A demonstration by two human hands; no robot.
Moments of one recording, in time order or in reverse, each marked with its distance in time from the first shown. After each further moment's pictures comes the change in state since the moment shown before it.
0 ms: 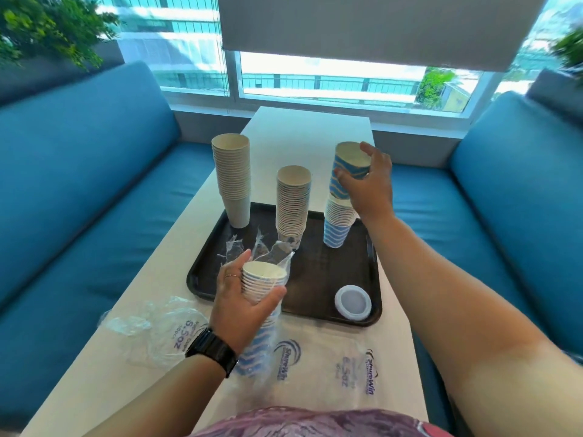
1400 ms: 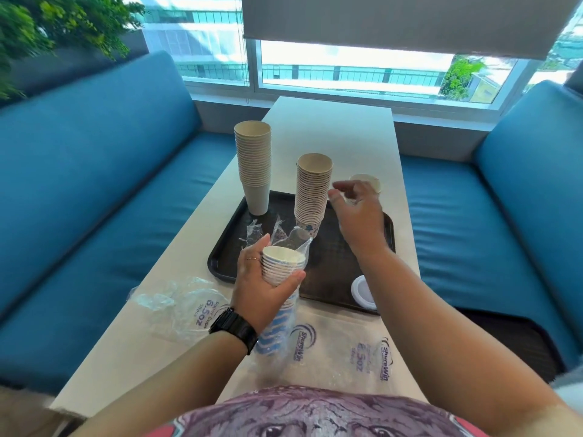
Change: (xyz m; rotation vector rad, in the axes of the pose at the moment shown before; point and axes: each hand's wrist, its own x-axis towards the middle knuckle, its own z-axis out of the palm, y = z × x) left_hand -0.003 0.008 0.000 0.017 0.021 -0.011; right_hand -0.082 -0.028 0.025 0.080 -0.117 0.081
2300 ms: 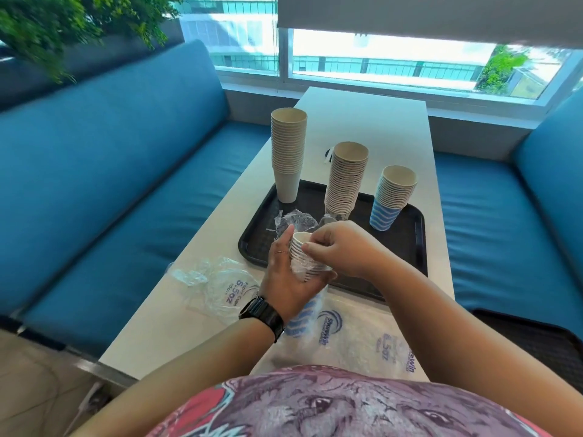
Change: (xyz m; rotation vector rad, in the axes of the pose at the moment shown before) left_hand -0.015 -0.009 -0.007 -0.028 -0.043 0.004; right_hand -0.060 -0.048 0.016 -0.459 -0.840 -0.182
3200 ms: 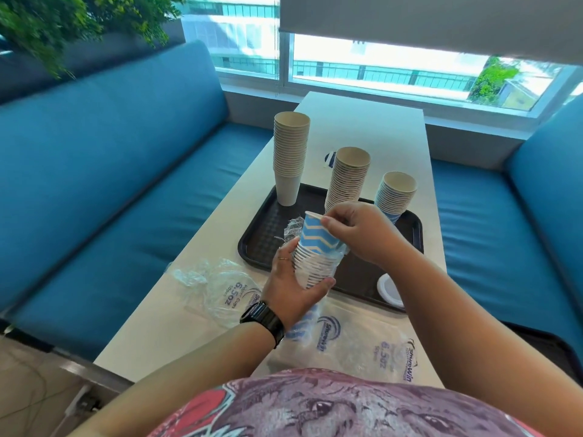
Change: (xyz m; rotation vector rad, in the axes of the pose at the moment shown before) left_hand -0.004 -0.012 0.004 -0.032 -0.033 -0.032; right_hand 0.009 0.013 -0.018 0.102 0.250 -0.031
